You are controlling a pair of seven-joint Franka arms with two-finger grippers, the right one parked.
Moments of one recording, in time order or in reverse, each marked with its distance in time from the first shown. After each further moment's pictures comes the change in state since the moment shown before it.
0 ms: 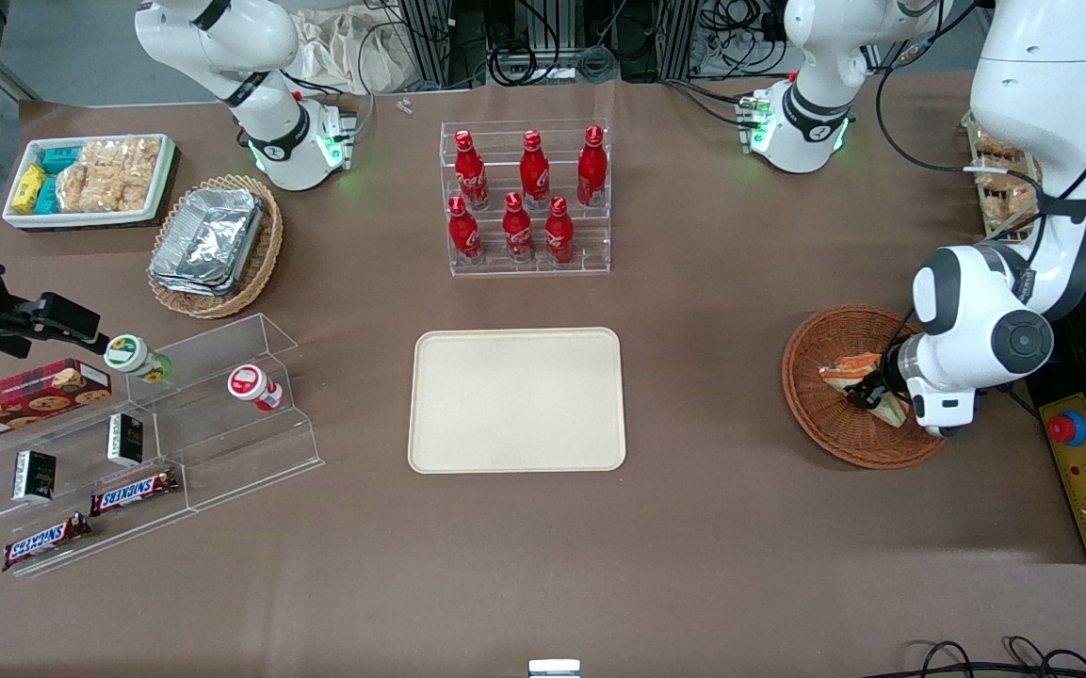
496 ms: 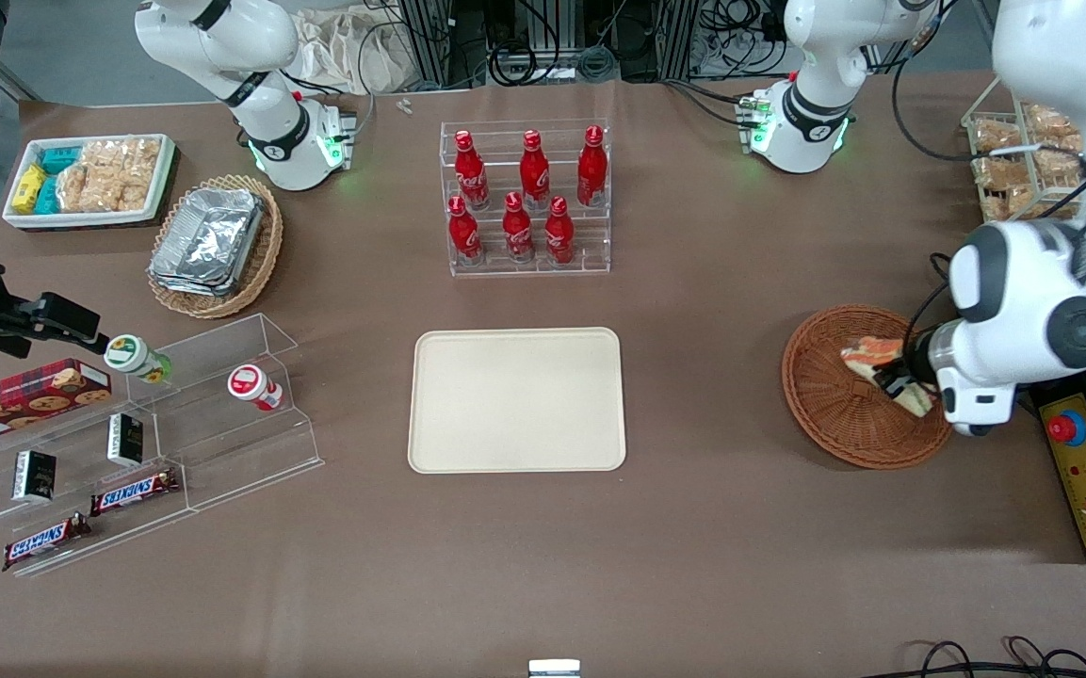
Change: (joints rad) arm -0.002 -0.124 -0.030 0.189 -0.001 -0.378 0.089
